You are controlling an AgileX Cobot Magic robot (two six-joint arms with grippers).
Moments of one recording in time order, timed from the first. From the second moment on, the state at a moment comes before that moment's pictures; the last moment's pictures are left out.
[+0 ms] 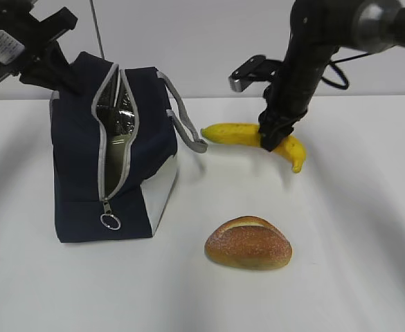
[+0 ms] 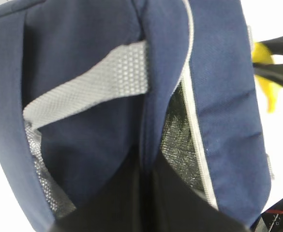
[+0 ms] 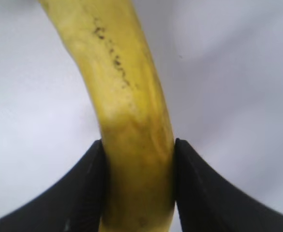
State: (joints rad) left arm -0.05 1.90 -1.71 -0.59 1.21 0.15; right arm 0.20 2.32 -2.02 0.07 1.15 -0.77
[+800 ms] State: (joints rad) left arm -0.05 1.90 -1.71 -0.67 1.21 0.15; right arm 0.28 1.95 -2.03 0.31 1.25 -0.48
